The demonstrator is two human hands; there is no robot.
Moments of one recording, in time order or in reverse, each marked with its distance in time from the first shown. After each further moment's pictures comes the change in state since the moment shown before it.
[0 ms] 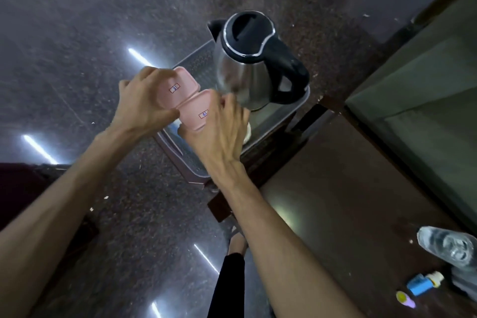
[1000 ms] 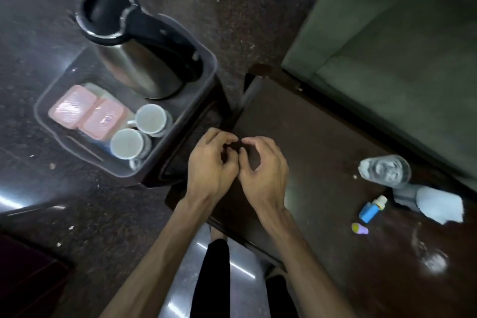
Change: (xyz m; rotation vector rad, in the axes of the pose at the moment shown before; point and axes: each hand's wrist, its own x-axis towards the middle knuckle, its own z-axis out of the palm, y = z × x) left_hand -0.120 0.192 0.181 -0.342 -0.098 0.165; right_hand -0.124 0.191 -0.109 0.263 0.180 0.337
